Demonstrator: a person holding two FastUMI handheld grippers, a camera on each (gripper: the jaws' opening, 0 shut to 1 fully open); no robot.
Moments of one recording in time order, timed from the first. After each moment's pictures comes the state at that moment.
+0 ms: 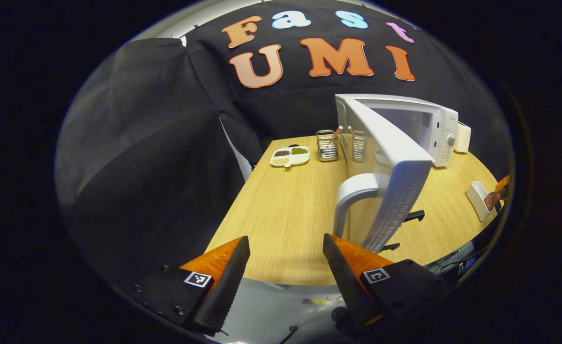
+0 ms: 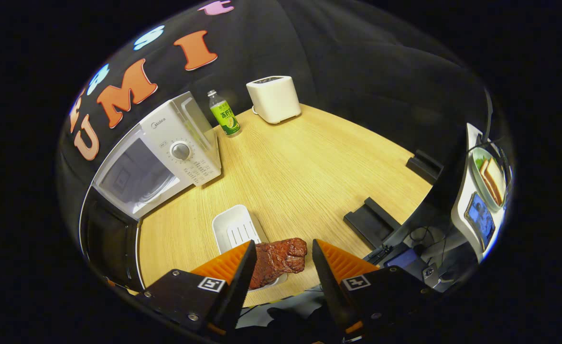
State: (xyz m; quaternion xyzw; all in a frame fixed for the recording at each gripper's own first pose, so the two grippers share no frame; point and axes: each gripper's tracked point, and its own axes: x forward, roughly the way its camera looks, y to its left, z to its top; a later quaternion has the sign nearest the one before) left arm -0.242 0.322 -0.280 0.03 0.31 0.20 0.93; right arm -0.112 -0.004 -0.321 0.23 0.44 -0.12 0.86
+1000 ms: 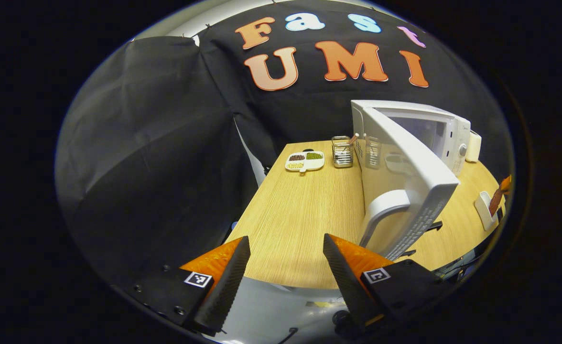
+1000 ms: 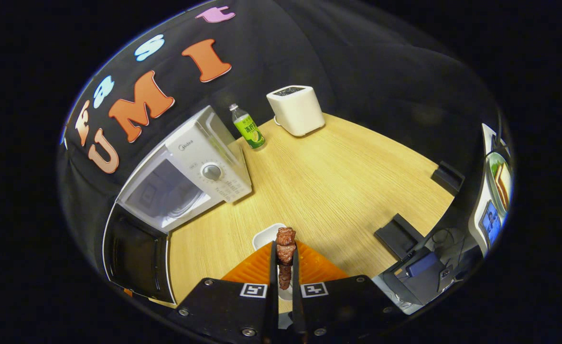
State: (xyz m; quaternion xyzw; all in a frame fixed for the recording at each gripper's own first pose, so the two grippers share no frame) left arm -0.233 0.332 -0.256 0.01 0.29 0.22 0.93; right arm -0.060 0.024 -0.244 0.25 0.38 -0.05 0.89
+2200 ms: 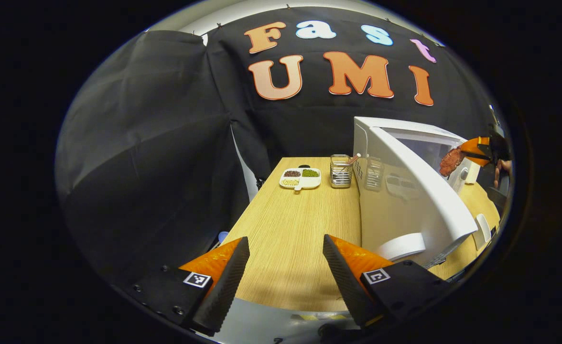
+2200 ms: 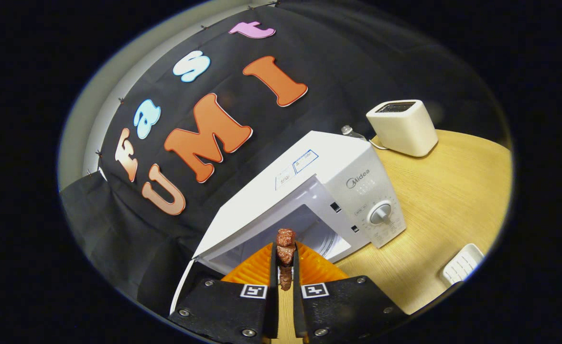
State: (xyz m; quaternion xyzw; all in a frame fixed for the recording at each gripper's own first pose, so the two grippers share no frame) left arm -0.189 0.344 -0.273 -0.03 0.27 0.21 0.94; right arm 0.118 0.245 -0.171 0.38 0.22 0.04 0.90
